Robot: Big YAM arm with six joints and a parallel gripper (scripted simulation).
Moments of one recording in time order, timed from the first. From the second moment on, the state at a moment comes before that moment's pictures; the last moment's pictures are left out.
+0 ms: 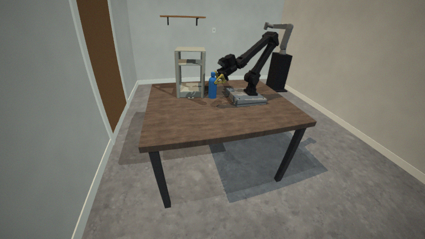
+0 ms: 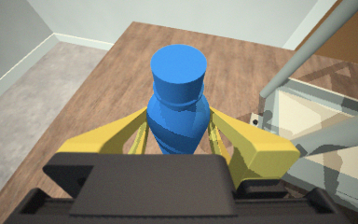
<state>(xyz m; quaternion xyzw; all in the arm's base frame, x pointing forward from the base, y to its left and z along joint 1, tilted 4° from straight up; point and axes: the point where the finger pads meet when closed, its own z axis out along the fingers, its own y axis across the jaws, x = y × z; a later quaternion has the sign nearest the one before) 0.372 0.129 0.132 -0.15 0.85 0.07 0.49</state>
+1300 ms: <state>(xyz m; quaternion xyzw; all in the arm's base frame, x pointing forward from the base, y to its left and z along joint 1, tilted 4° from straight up) 0.362 0.126 0.125 -0.15 0.86 0.07 0.49</state>
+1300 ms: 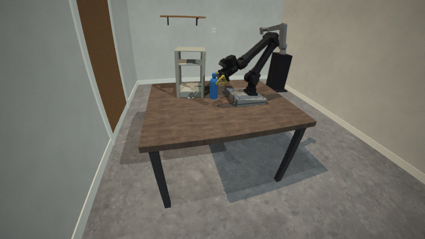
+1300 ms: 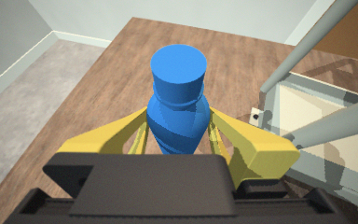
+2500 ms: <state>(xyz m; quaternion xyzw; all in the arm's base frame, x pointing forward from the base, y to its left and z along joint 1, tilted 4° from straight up) 0.364 0.051 0.129 -0.10 0.86 0.04 0.50</state>
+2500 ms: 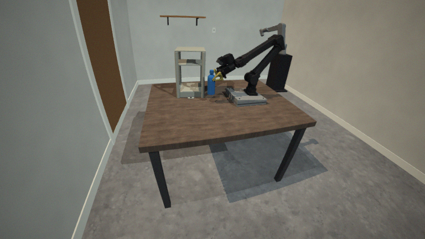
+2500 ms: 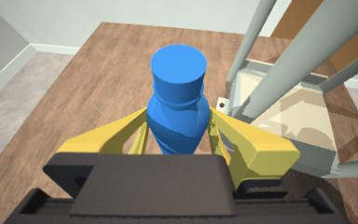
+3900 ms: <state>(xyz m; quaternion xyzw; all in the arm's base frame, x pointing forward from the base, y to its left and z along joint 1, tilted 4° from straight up) 0.345 -0.021 0.130 -0.05 0.86 0.01 0.50</state>
